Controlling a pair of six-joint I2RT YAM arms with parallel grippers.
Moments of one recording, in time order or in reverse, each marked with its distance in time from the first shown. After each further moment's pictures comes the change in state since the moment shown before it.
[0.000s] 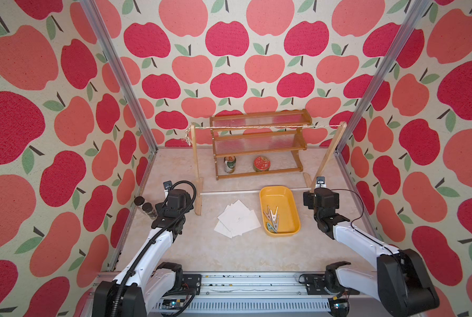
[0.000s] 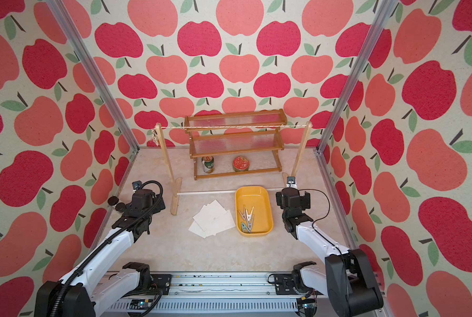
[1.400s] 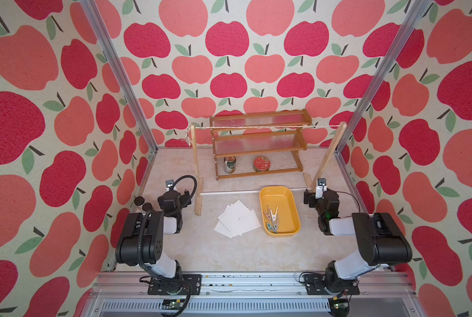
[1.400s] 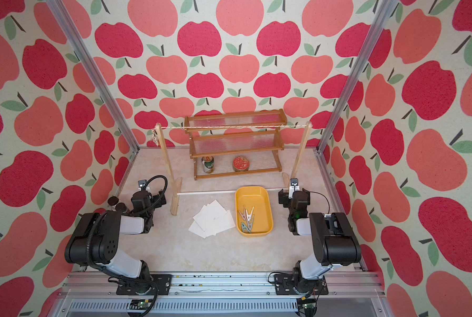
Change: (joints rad) left arm 0.176 0.582 -0.121 0.933 0.254 0.225; right arm -0.198 0.348 -0.096 0.600 -0.380 -0.099
